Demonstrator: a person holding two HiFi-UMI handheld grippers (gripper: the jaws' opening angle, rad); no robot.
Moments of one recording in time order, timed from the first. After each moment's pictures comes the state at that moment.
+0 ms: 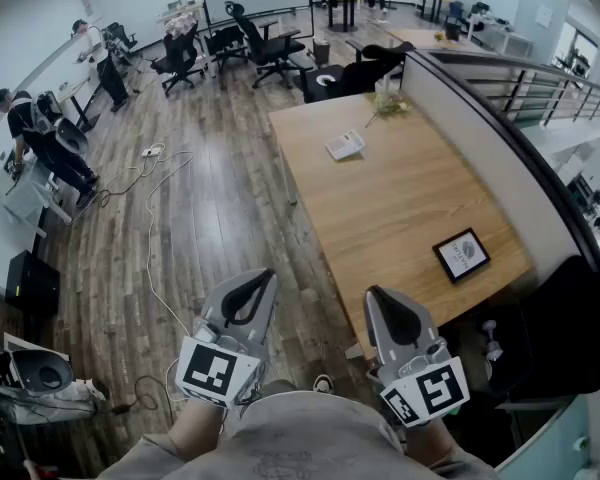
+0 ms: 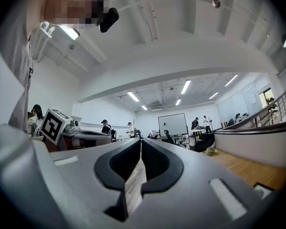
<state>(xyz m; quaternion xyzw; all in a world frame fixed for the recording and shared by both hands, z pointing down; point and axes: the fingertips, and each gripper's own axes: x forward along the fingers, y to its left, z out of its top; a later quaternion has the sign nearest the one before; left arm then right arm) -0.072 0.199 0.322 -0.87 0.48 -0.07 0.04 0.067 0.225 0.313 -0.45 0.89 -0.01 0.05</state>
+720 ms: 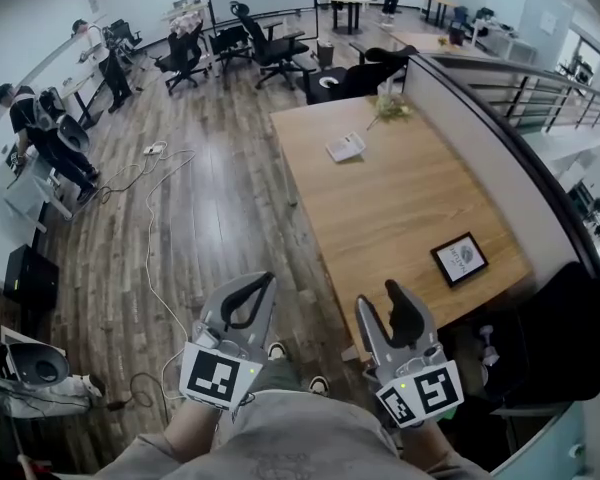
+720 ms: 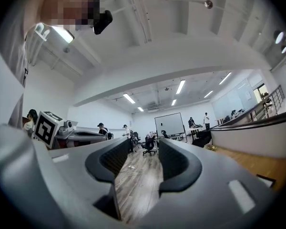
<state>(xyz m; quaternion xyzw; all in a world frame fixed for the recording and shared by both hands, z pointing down) -0.065 0.205 0.321 -0.86 0.49 -0.09 0.07 0.081 0.222 0.322 -0.47 0.88 -0.03 0.07</state>
